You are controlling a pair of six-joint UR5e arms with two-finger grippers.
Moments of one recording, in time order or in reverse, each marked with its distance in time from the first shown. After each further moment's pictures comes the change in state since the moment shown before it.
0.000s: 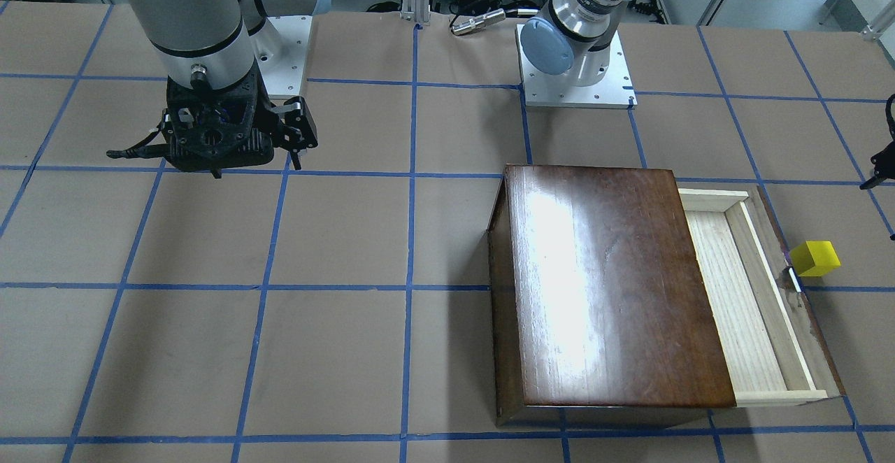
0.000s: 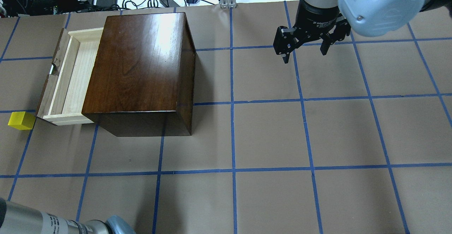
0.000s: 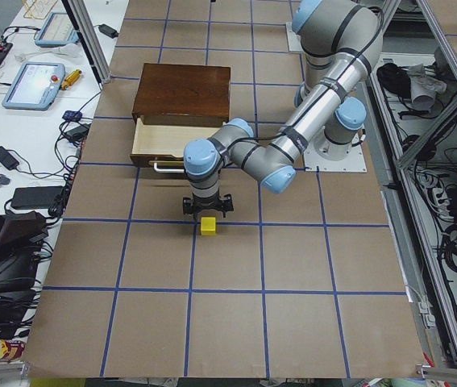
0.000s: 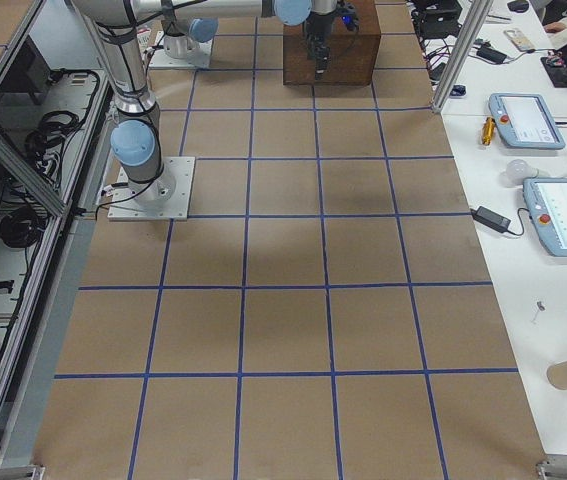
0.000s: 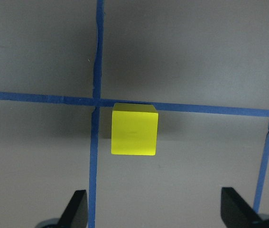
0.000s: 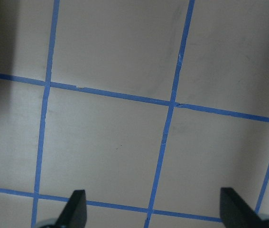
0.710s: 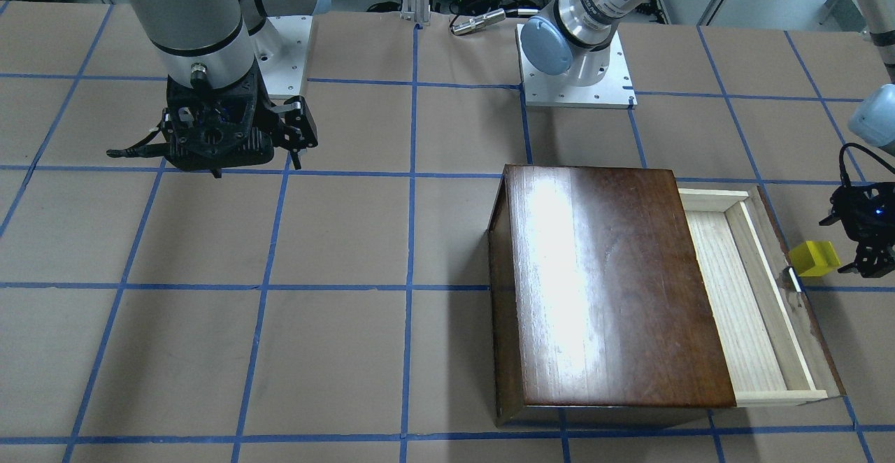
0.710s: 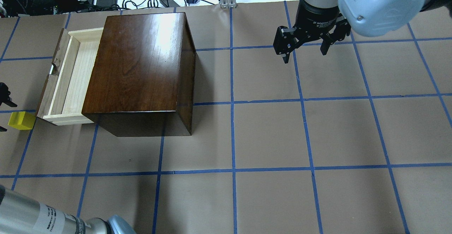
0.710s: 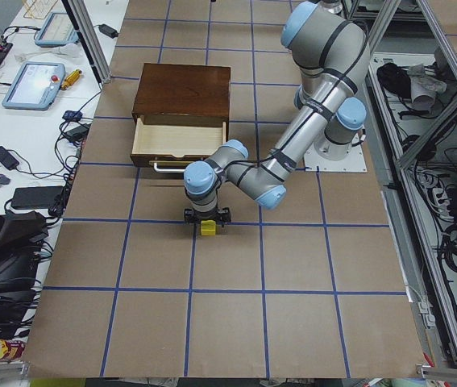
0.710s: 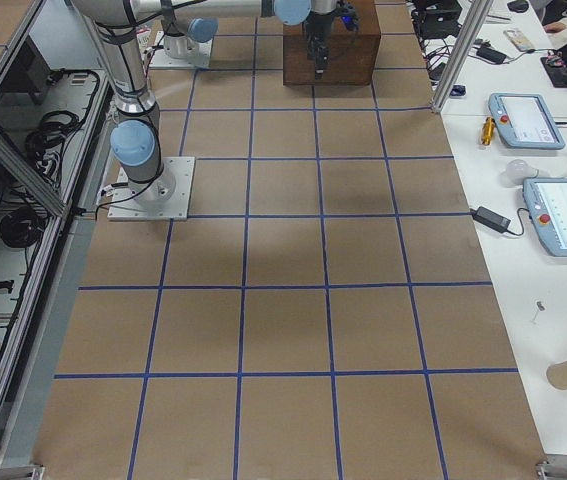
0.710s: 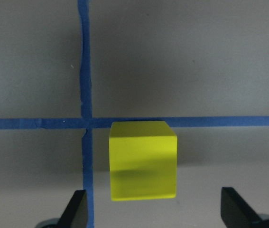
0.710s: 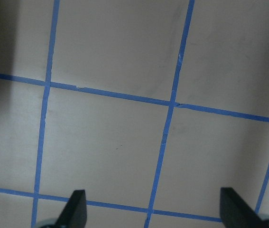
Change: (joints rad) left arm -0.002 -0.092 -0.057 0.116 -0.009 0.030; right arm 0.000 0.000 0.000 0.000 0.000 0.000
